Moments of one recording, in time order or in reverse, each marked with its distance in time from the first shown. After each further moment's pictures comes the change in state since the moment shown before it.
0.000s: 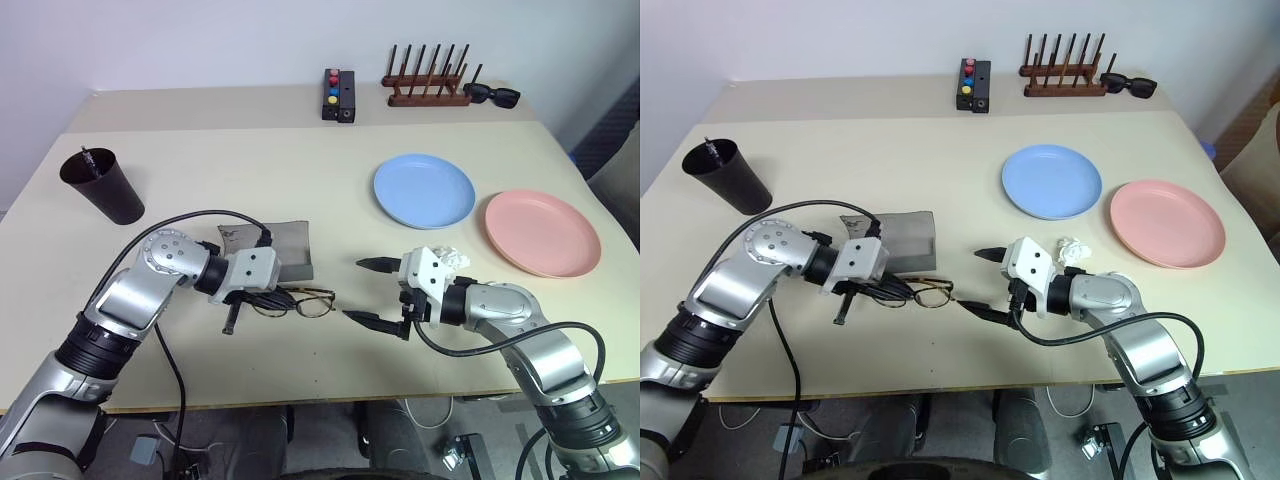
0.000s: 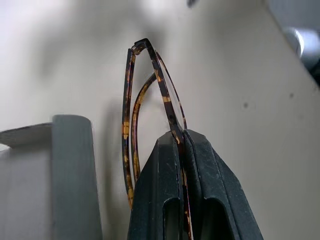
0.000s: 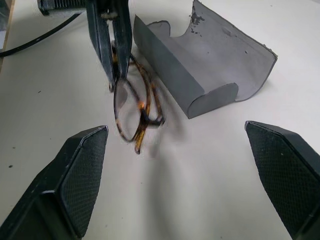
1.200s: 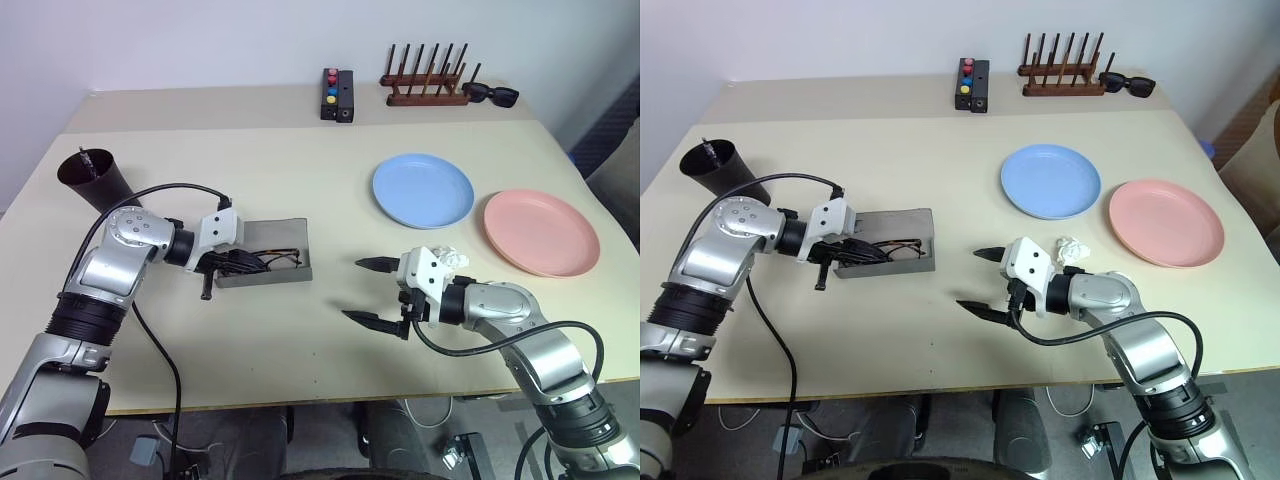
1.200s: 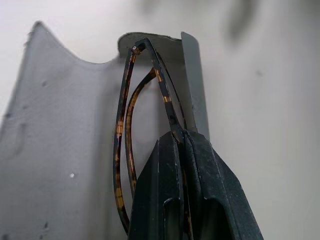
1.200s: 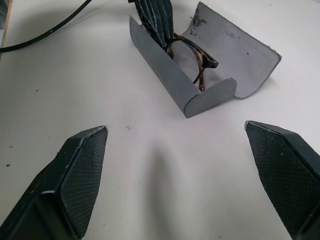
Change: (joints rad) left arm -0.108 -0.002 0.050 0.373 0.083 -0.134 -0.039; right arm -0.006 0.001 0.005 0.002 -0.006 0.000 0.001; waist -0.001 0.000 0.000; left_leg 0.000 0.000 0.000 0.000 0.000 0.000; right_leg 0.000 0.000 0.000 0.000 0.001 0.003
